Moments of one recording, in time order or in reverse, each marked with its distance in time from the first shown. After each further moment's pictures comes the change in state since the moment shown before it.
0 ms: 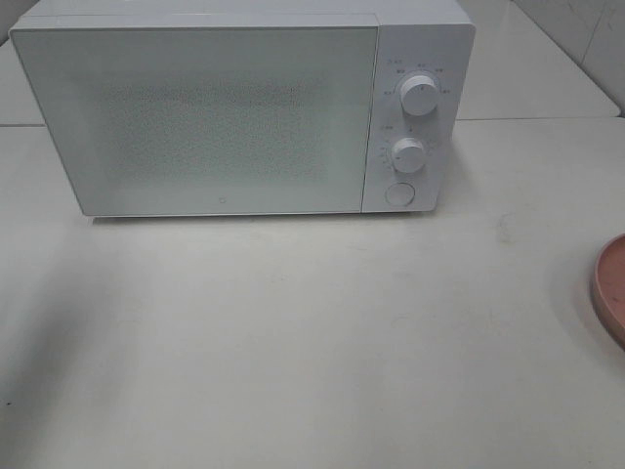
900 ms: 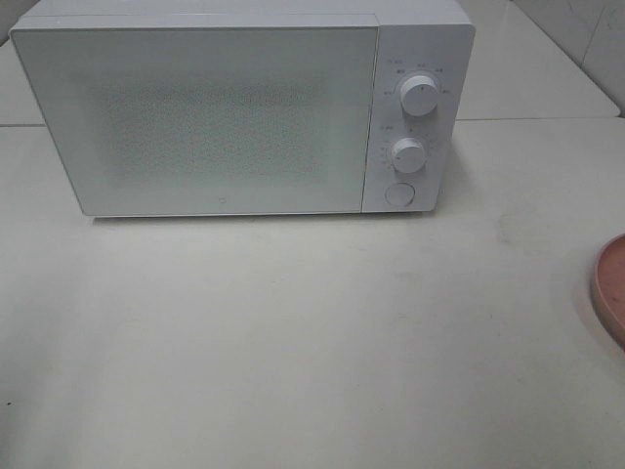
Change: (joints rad) left arm 0.143 -0.719 0.350 -0.050 -0.101 0.061; right arm 0.000 0.000 0.000 0.000 0.000 0.000
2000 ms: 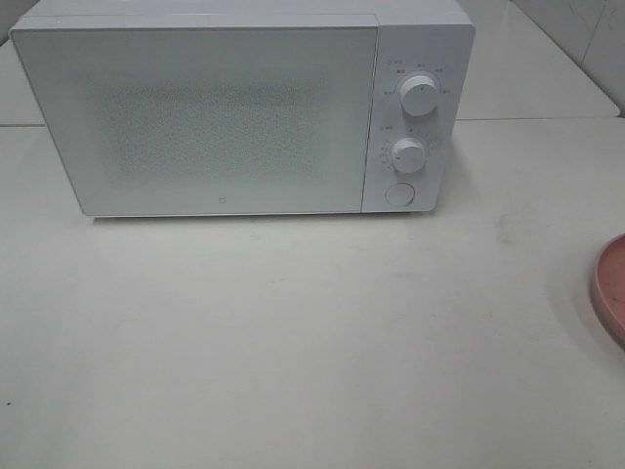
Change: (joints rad) left arm 0.097 -0.574 0.066 -0.015 -0.028 -0.014; right arm 0.000 0.000 0.000 0.000 0.000 0.000
